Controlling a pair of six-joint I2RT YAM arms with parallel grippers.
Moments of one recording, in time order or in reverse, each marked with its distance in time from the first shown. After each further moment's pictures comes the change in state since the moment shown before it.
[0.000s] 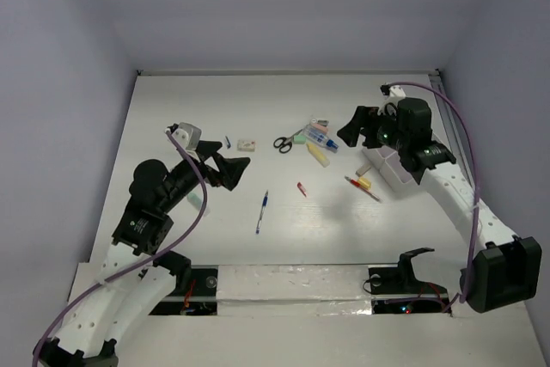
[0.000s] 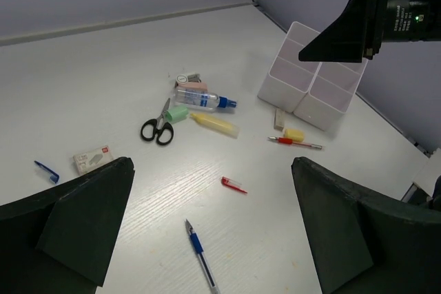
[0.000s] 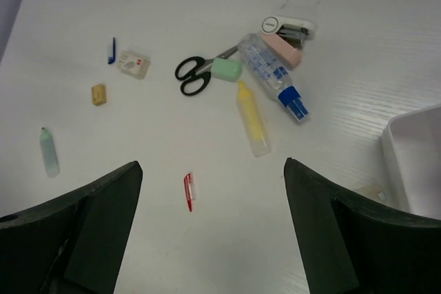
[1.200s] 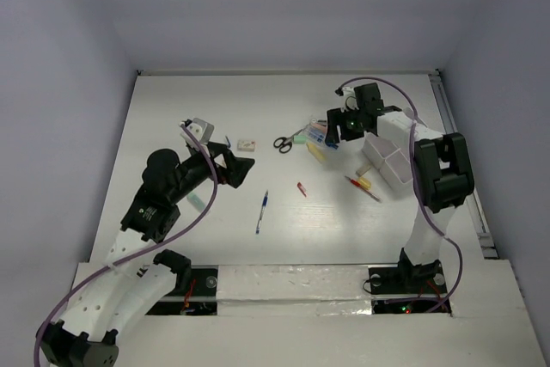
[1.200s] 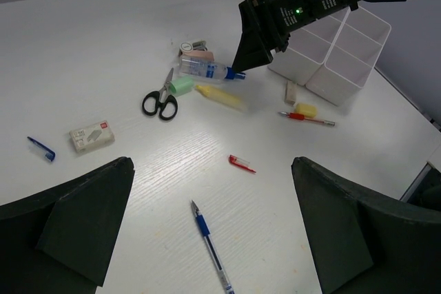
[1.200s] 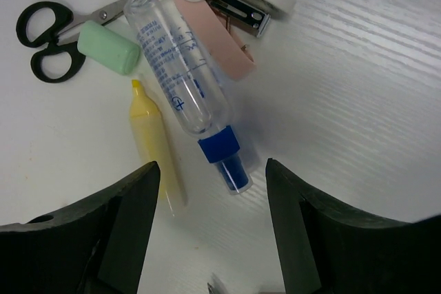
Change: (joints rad) left arm 0.001 0.089 0.000 -0.016 0.016 0.029; right arm 0.000 0.736 0.366 -0.113 -0.008 -0.312
